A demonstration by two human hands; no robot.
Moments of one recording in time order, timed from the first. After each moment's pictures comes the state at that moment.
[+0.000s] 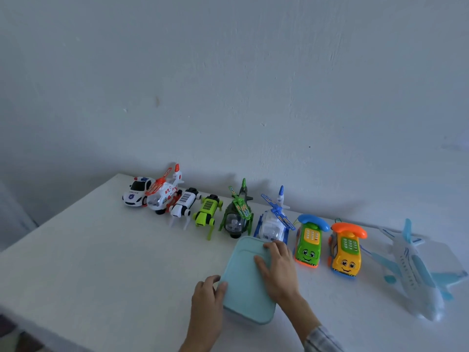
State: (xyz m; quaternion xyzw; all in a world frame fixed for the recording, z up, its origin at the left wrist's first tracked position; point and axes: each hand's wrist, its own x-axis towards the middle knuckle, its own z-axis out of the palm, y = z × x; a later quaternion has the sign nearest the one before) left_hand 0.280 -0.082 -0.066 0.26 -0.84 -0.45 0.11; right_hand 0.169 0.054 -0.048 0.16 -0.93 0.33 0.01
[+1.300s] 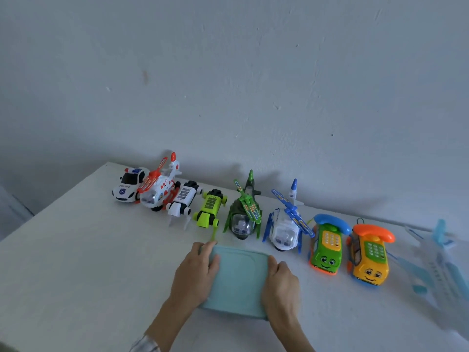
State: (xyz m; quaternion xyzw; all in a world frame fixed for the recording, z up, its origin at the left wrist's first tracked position) left_hand 0.206 -0.169 -0.075 0.14 -0.95 -0.26 0.10; right_hand 0.169 0.009 -0.055 -0.13 -0.90 0.40 -0.08
